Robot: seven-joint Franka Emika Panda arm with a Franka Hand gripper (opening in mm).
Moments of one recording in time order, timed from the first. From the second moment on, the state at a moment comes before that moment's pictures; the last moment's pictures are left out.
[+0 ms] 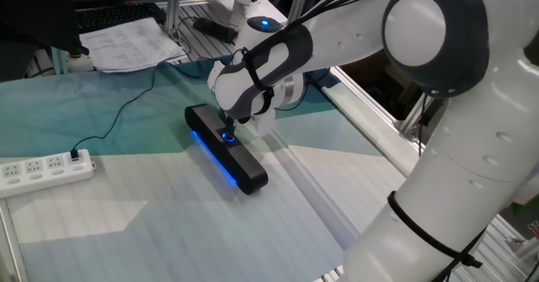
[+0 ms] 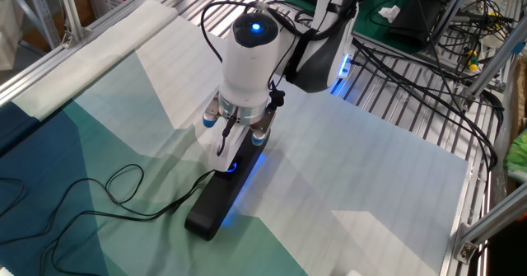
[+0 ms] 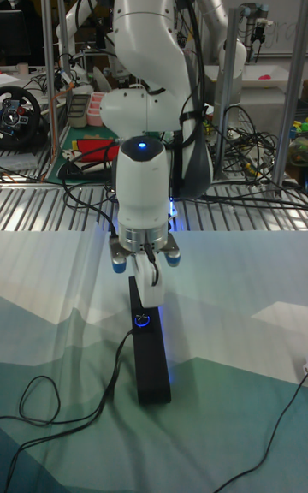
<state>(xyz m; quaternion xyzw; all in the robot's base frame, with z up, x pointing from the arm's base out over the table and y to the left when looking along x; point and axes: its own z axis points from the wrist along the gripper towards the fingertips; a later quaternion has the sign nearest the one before) 0.498 -0.004 0.140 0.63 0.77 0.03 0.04</state>
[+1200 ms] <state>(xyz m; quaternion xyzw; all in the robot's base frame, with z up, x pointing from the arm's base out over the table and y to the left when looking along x) 0.495 -0.006 0.130 0.63 0.77 0.03 0.04</state>
